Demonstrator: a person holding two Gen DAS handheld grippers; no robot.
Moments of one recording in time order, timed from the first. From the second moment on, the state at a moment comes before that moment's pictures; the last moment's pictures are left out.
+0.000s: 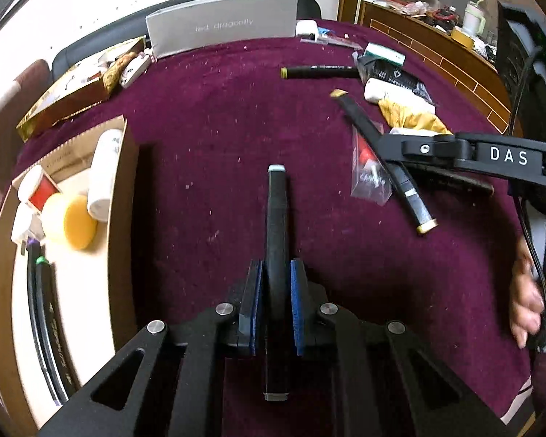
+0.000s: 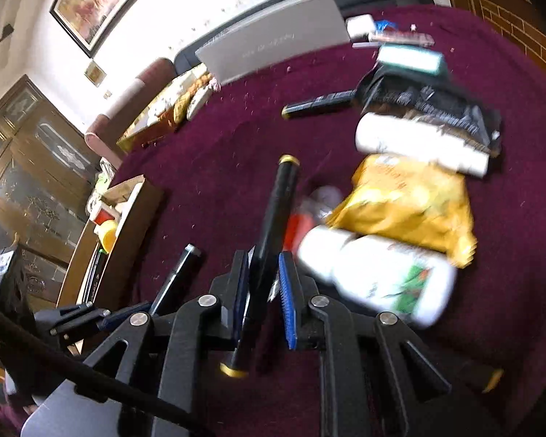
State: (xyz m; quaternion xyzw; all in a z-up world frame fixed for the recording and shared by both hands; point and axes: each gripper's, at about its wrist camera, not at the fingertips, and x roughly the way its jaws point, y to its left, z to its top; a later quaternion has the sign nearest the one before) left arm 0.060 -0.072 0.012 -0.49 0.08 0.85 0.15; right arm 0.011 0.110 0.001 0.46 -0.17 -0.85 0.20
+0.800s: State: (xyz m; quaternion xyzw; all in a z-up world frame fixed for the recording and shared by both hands) left arm 0.105 -0.086 0.054 -0.37 0.02 0.91 0.20; right arm 0.075 0.083 0.046 0.41 -0.15 -0.89 0.12
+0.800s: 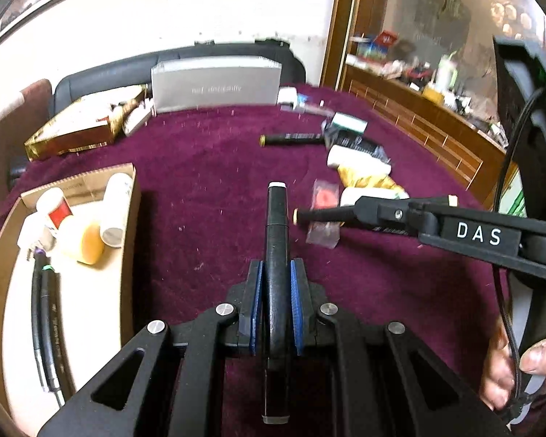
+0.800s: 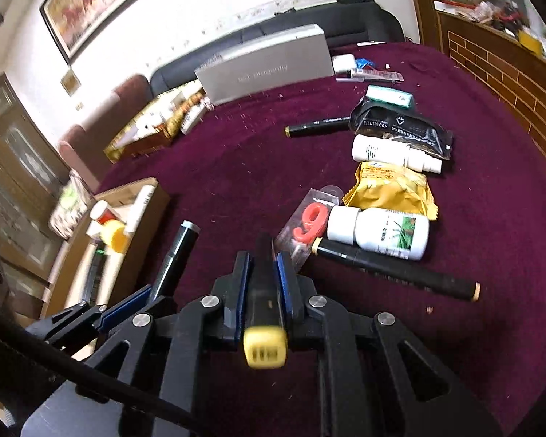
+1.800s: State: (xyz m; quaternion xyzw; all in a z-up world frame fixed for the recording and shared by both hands) left arm 0.128 -0.290 0.077 -0.34 -0.07 0.94 0.03; right arm 0.062 -0.068 0.059 0.46 -0.15 -0.80 0.35
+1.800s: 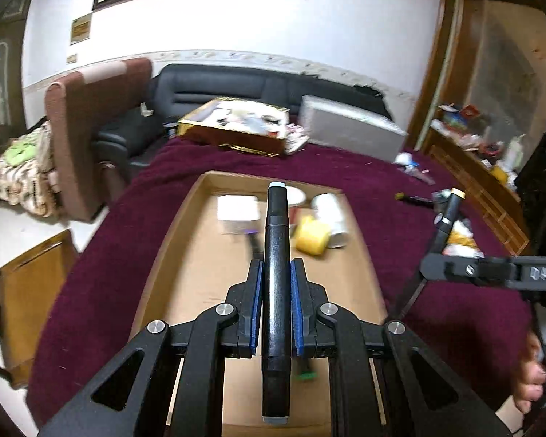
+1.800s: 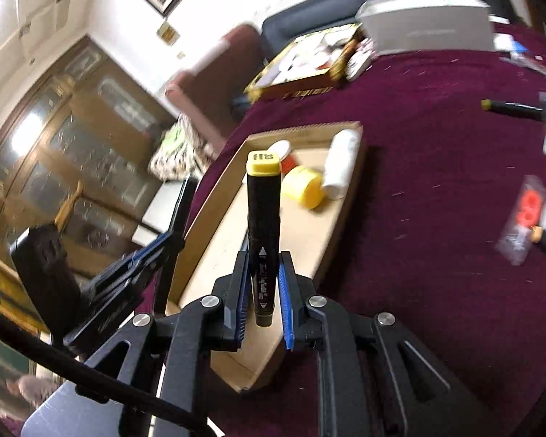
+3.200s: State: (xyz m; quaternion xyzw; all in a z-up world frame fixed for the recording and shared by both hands) left arm 0.155 -0.236 0.118 -0.30 -0.06 0.95 0.09; right arm 0.081 0.127 0.075 0.36 -0.04 -0.93 0.02
